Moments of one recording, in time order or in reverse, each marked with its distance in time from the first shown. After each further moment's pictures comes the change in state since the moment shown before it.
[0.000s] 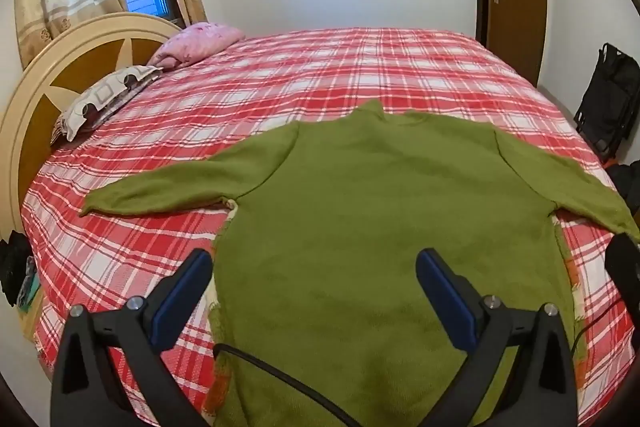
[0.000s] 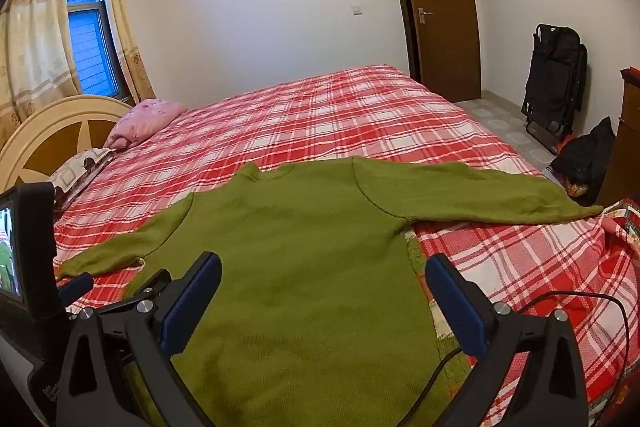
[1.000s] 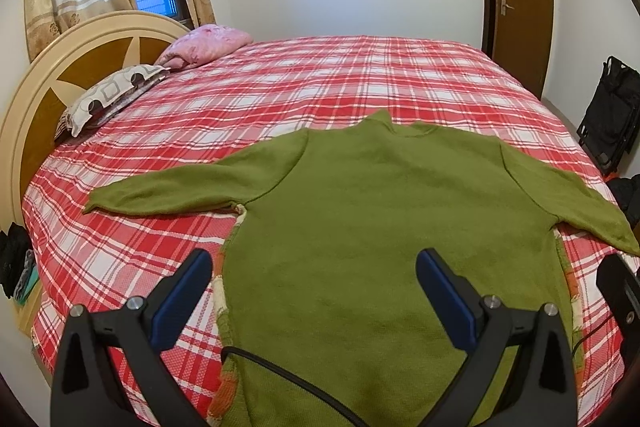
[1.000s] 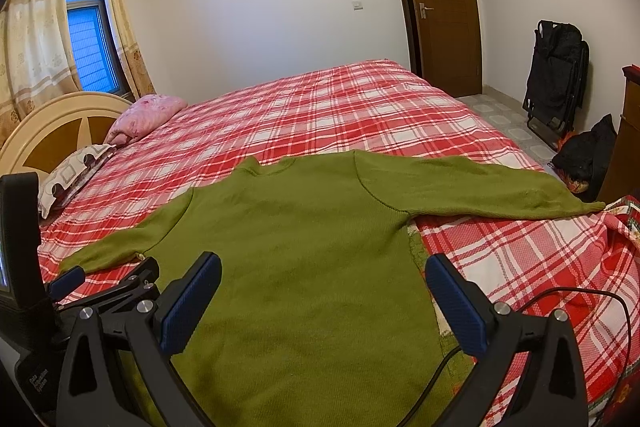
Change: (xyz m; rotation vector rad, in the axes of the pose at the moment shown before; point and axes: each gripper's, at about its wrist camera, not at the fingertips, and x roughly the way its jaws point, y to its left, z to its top) left arm -0.002 0.007 0.001 -0.028 -0.022 0.010; right arm 0.004 0.000 -0.003 0.004 0.019 0.002
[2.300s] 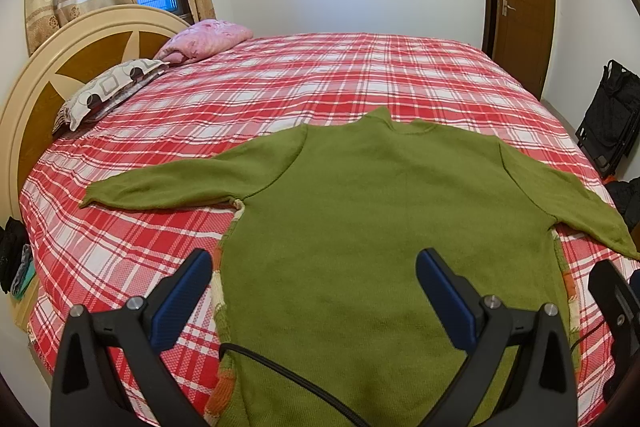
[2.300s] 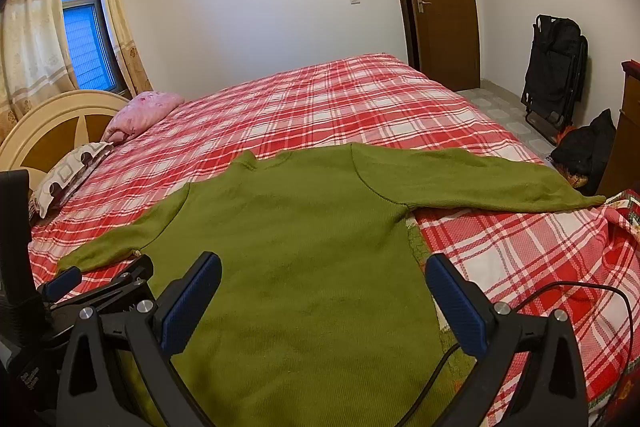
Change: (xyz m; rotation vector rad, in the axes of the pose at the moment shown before) left arm 0.002 0.000 0.000 -0.015 0.014 -0.008; right arm 0.004 0.000 -0.001 0.004 0.018 -0.011
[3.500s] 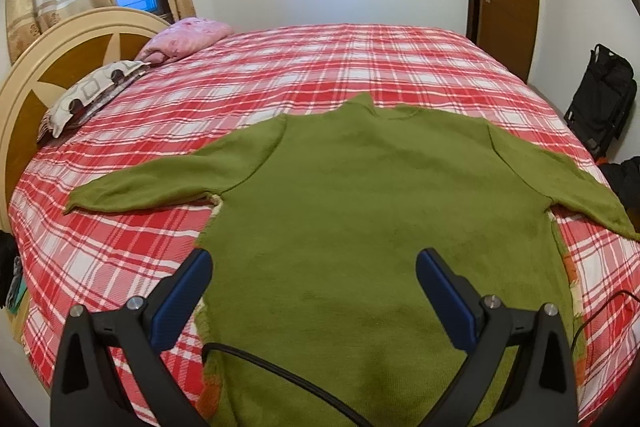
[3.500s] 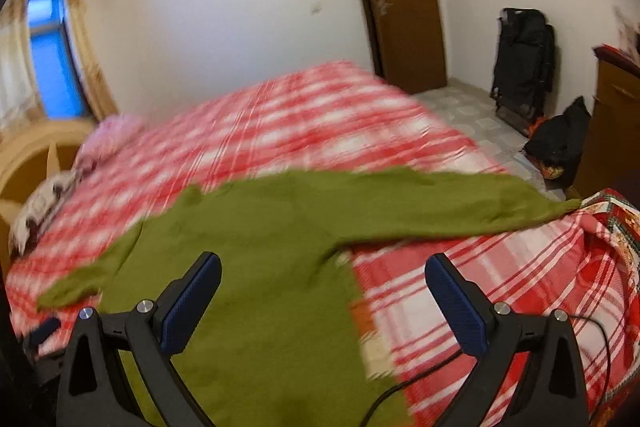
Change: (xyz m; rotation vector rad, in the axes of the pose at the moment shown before) left arm 0.015 -0.012 -0.005 0.051 0.022 -0.048; right arm 0.012 -0.092 0.035 0.119 -0.081 -0.093
